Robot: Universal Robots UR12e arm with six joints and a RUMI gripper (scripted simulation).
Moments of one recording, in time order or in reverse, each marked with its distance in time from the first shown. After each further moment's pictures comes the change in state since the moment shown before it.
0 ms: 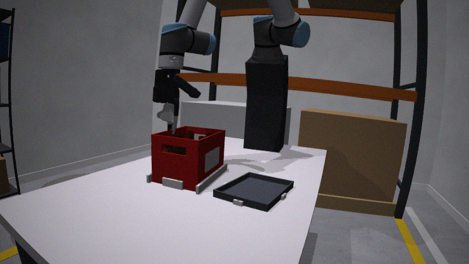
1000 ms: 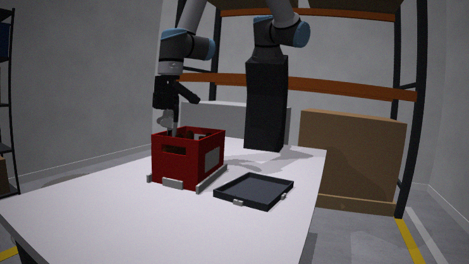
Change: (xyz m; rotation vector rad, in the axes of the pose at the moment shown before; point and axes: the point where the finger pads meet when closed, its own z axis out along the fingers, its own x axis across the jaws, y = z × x) arm 0.000 0.000 0.021 0.000 0.000 0.000
